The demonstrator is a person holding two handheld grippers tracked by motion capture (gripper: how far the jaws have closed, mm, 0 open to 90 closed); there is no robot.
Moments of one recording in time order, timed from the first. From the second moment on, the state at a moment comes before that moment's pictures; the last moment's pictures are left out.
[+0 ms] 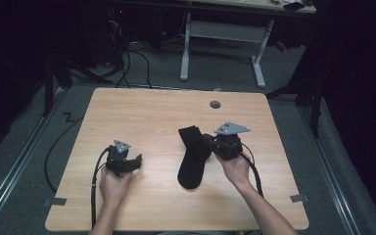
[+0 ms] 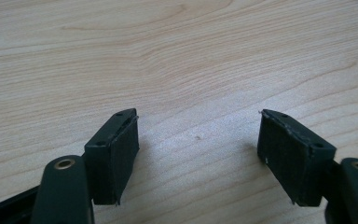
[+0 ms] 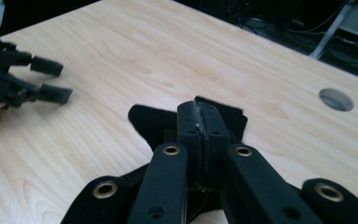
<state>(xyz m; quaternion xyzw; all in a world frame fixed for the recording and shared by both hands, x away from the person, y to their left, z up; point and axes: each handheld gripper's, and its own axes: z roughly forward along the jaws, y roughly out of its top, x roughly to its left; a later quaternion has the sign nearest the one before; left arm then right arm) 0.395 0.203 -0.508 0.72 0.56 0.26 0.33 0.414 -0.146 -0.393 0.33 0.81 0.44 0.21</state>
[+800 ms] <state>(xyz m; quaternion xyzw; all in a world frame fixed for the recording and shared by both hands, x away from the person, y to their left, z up) 0.382 0.168 -0.503 0.75 0.51 0.25 0.34 0.381 -0.137 -0.474 0.32 0.85 0.40 0.12</state>
